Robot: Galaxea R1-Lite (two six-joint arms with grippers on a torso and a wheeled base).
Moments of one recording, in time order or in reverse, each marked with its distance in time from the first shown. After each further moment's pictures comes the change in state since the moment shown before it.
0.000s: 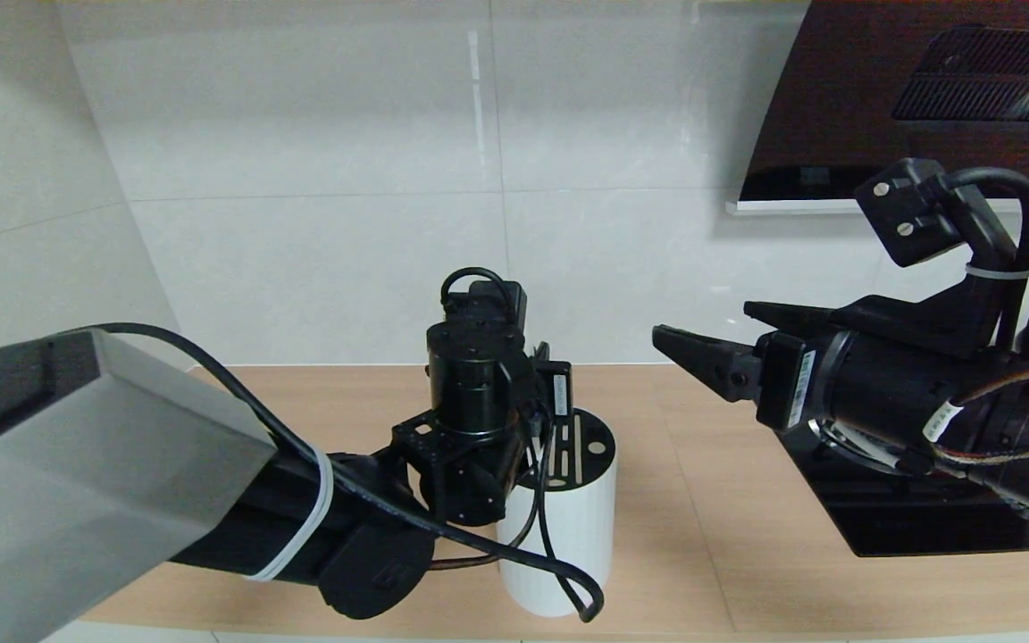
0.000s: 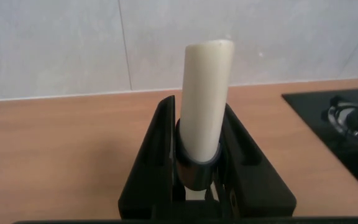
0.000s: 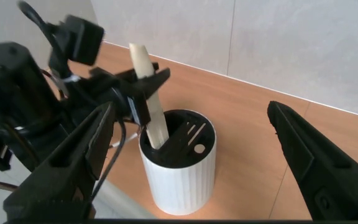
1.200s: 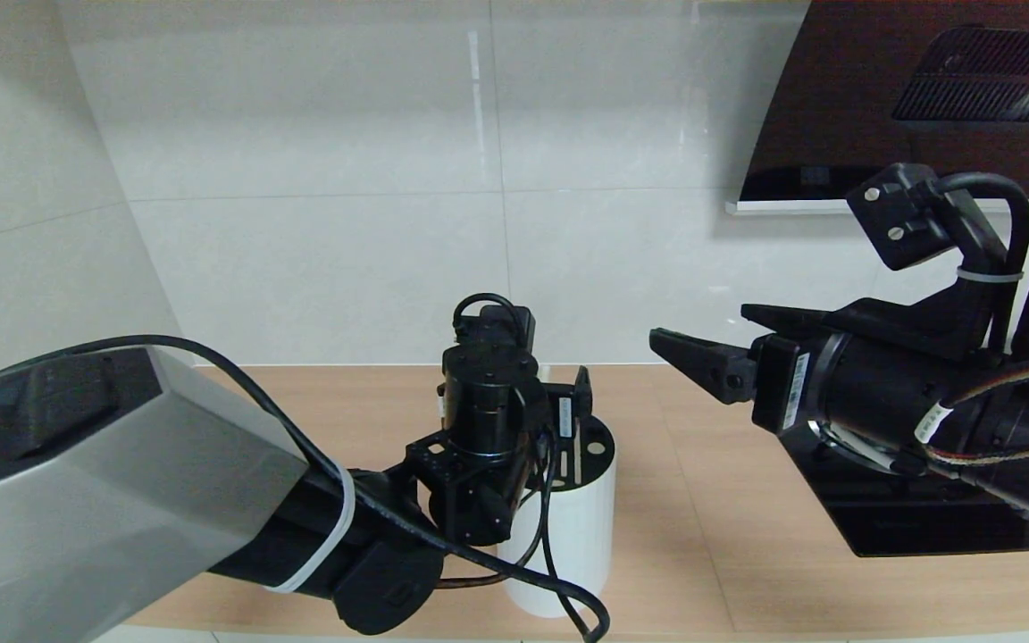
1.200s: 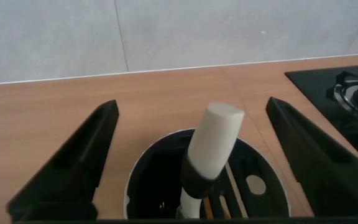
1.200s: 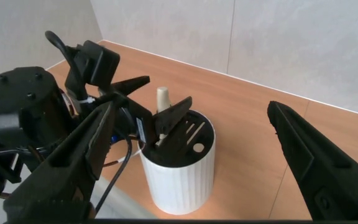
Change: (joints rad) left arm -0.011 0.032 0.025 -0.005 0.000 -0.019; right arm 0.000 0.008 0.000 -0.001 0.000 0.000
